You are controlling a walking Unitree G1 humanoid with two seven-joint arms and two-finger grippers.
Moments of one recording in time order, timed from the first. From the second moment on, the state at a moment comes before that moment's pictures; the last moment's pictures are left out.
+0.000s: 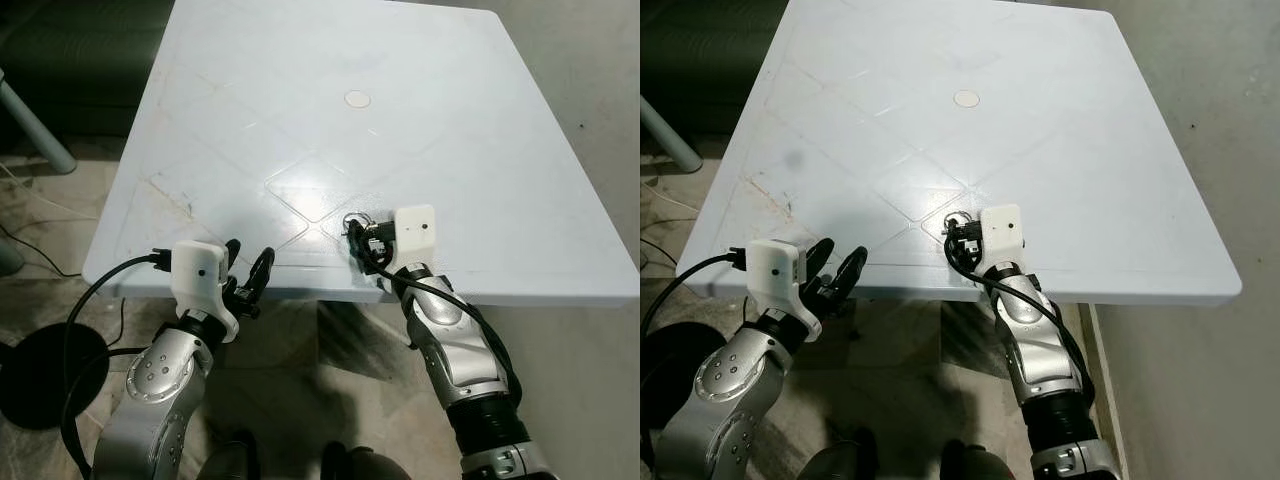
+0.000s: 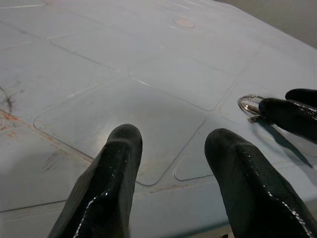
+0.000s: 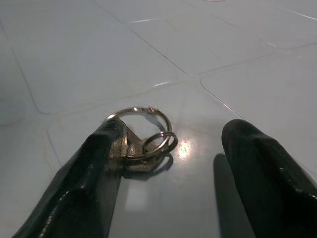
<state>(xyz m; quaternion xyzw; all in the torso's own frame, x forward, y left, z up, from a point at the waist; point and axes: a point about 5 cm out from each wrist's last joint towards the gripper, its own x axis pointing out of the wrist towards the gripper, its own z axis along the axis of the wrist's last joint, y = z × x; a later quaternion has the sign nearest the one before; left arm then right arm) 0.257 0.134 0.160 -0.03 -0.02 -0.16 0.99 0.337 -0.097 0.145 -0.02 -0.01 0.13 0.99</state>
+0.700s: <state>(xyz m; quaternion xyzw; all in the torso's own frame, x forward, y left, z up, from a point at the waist) 0.257 0.134 0.160 -0.03 -0.02 -0.16 0.99 0.333 -0.101 0.142 -0.02 -0.01 0.13 0.99</state>
